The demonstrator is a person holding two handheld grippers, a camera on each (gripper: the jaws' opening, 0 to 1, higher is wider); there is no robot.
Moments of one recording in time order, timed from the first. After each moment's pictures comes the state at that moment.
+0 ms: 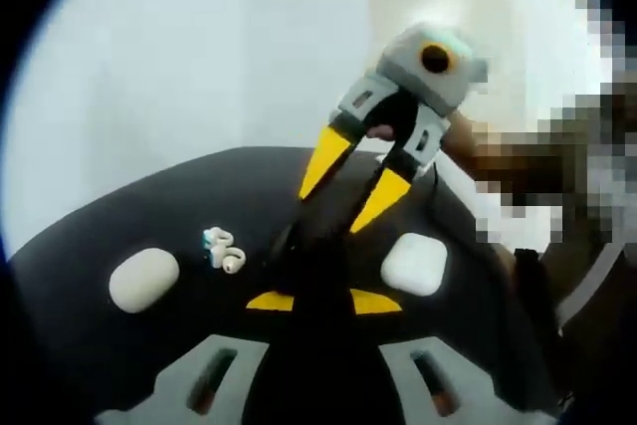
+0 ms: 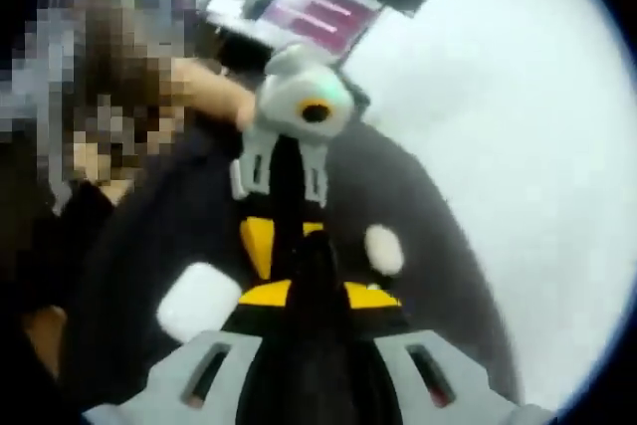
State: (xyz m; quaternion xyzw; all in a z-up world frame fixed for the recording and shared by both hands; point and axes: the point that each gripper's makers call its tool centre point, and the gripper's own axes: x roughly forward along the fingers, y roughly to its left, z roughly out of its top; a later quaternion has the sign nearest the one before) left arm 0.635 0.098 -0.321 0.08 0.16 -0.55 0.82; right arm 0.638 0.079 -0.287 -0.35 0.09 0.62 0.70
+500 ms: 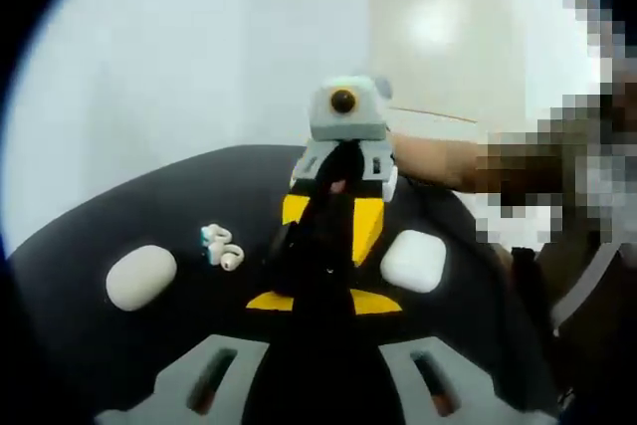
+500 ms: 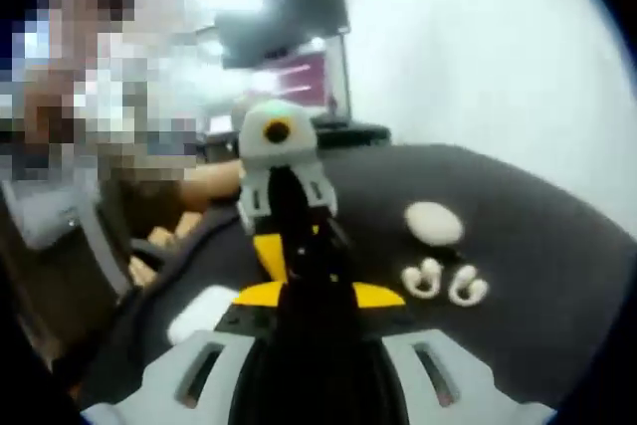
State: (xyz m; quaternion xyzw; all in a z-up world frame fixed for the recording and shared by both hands) left arm 0.634 0.099 -0.324 0.09 0.16 -0.55 0.81; right arm 0.633 0.100 -0.311 -0.10 0.12 0.73 0.66
